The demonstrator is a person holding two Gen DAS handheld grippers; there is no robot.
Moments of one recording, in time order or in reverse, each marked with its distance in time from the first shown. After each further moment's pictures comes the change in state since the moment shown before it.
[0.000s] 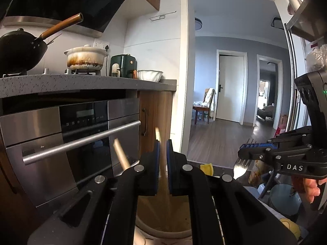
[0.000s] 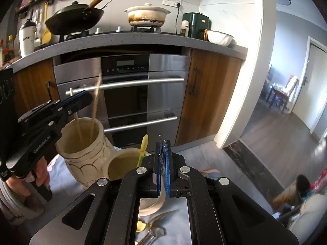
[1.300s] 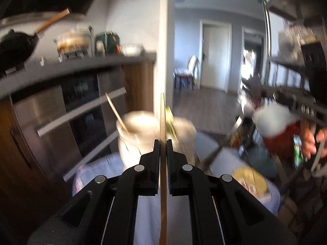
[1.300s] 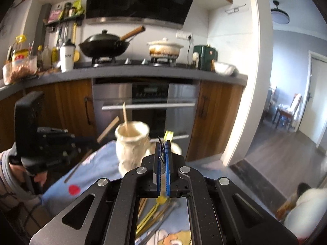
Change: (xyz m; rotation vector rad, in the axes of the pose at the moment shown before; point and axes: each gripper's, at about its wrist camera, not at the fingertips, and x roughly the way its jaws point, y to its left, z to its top) left arm -0.109 -0.017 -0.003 0.065 0.210 -0.093; right arm -0.150 0.014 -0.042 -0.044 -0.234 0.066
